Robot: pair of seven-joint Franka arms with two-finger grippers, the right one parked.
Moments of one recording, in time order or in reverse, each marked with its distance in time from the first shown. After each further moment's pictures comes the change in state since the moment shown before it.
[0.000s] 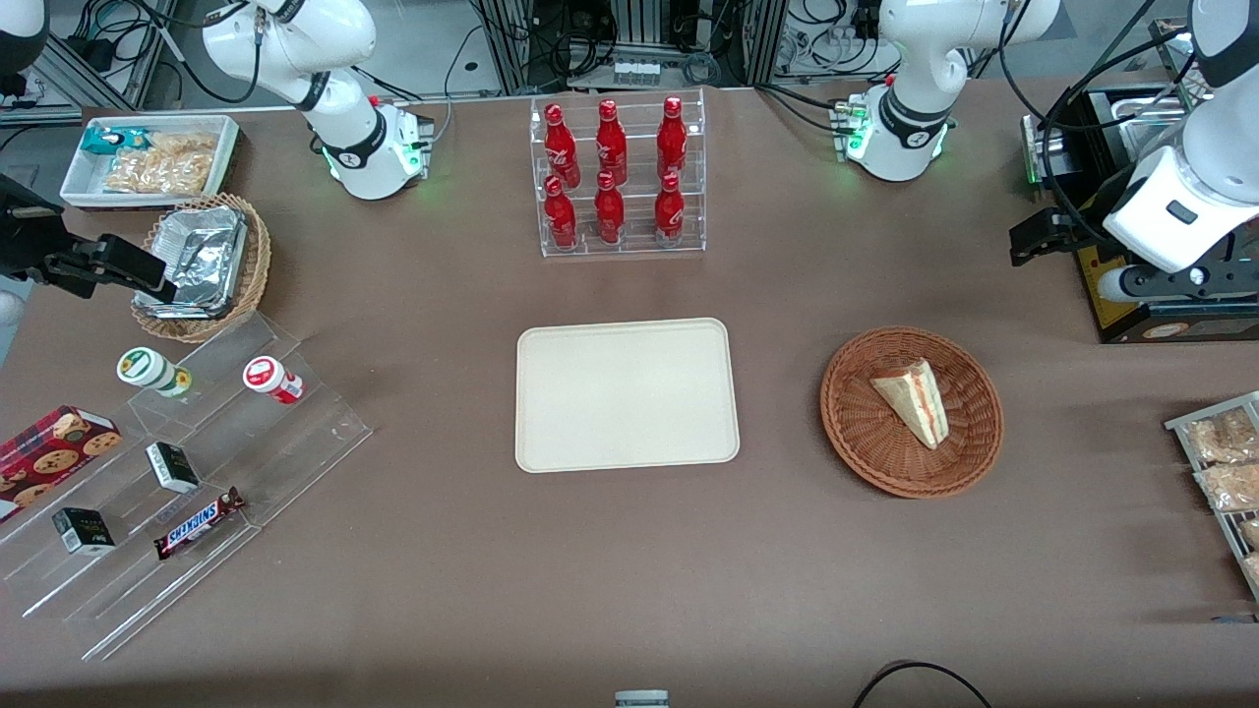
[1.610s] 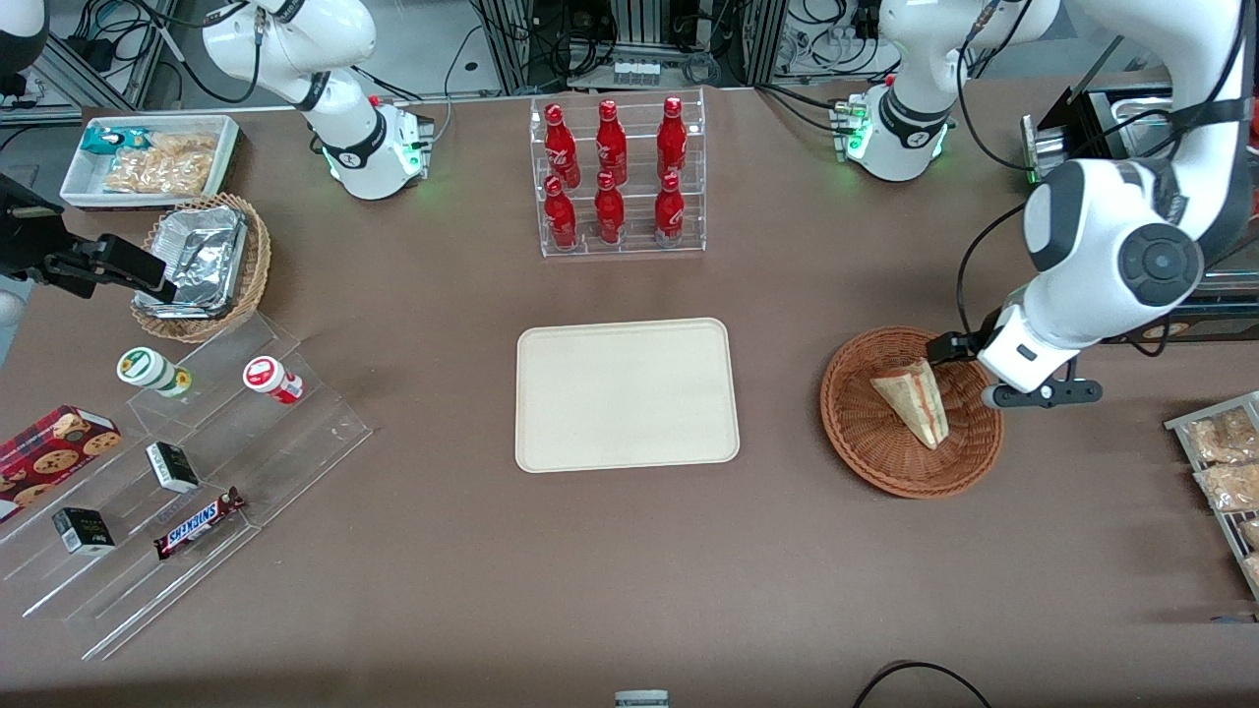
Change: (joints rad) arm -0.003 0.117 -0.001 -0.485 0.000 0.655 -0.044
